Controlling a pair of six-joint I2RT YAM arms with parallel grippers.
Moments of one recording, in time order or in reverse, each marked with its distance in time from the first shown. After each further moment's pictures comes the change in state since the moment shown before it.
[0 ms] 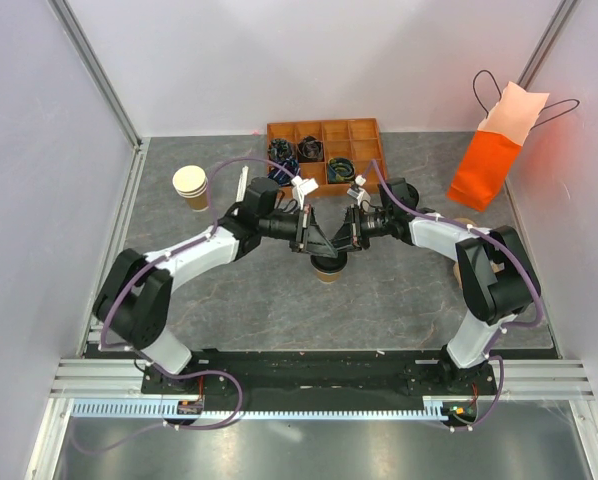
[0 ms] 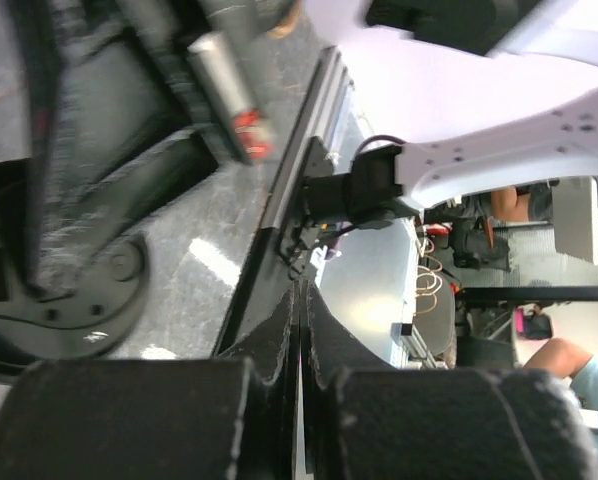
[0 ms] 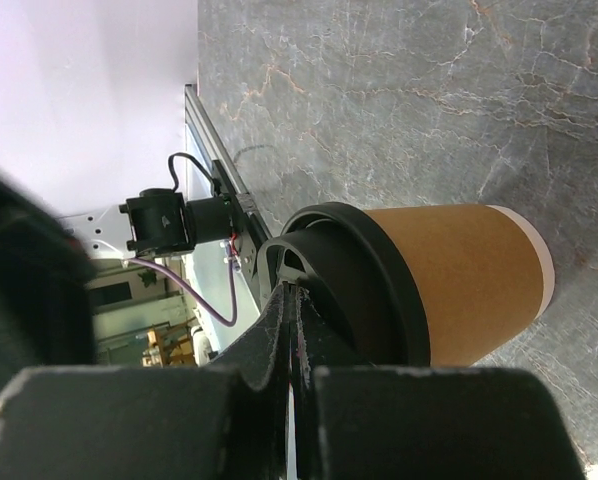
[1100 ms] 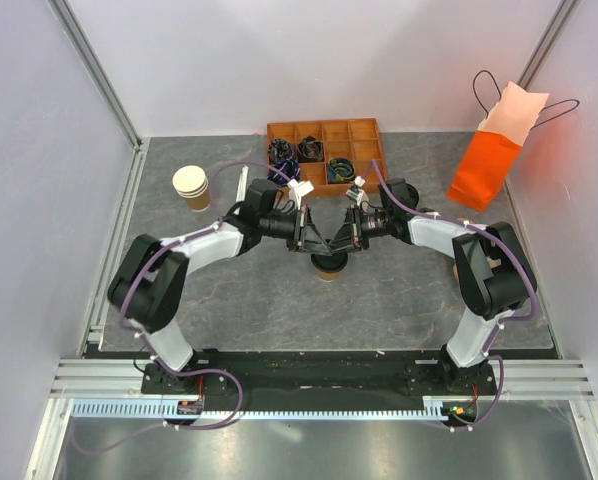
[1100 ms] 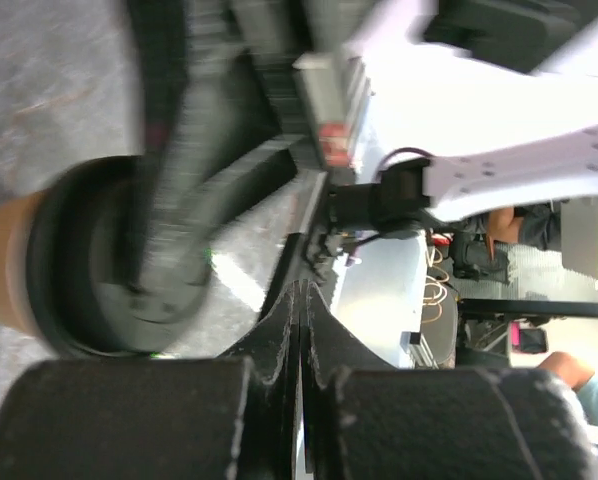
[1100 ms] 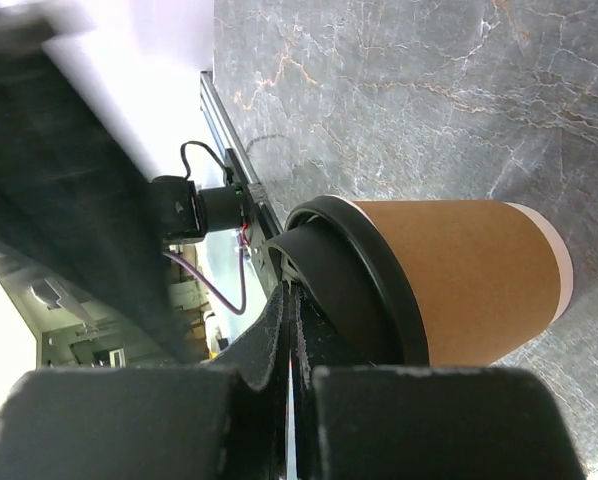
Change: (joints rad) left arm 0.052 0.089 0.005 0.020 0.015 0.028; right arm -0.011 0.036 0.004 0.018 -0.059 -0.008
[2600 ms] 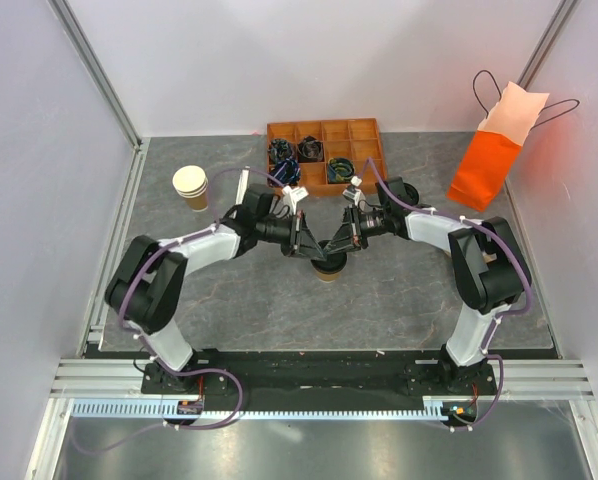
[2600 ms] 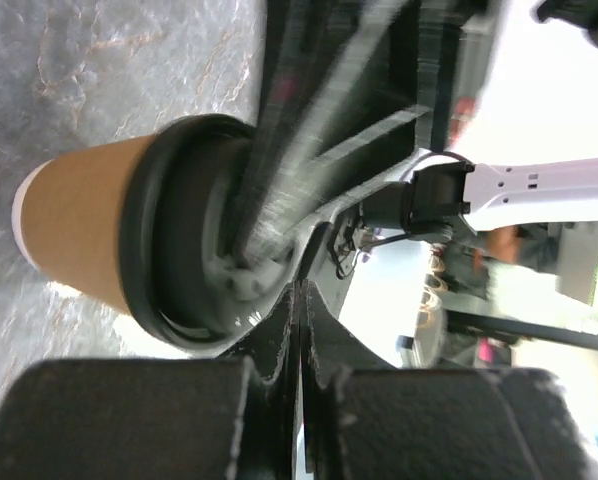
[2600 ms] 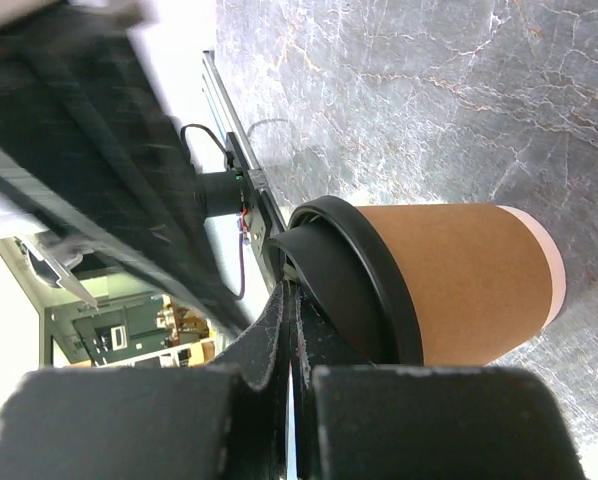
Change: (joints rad) left arm 0.016 0.063 -0.048 -0.011 -0.027 -0.012; right arm -0.002 0.047 0.051 -0.068 -0.043 -0.068
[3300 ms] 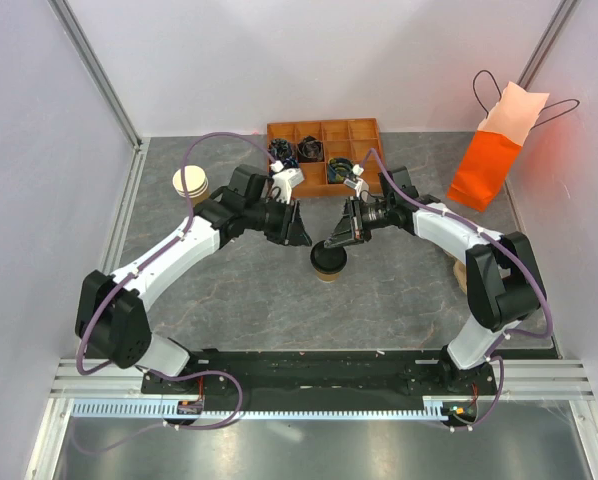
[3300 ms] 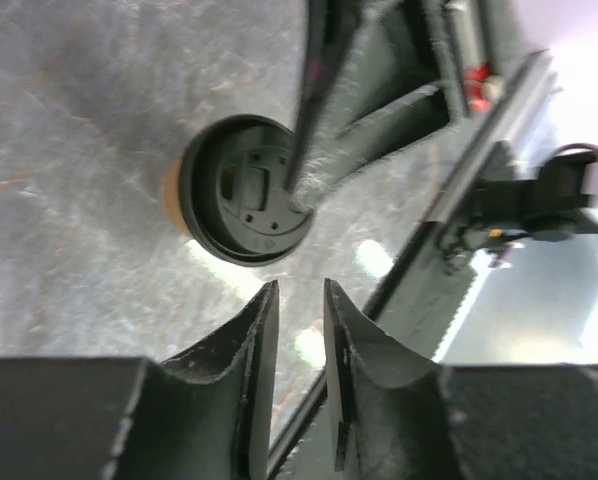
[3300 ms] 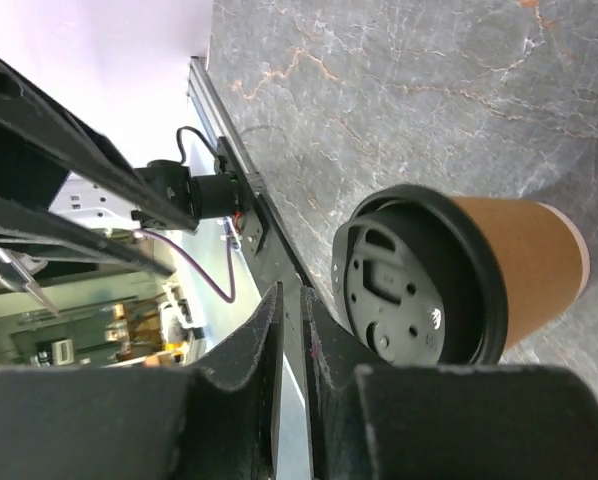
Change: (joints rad) left arm -0.022 -0.273 0.192 -0.550 -0.335 0.402; right arm 0.016 -0.122 0.065 -0.150 0.067 -0.053
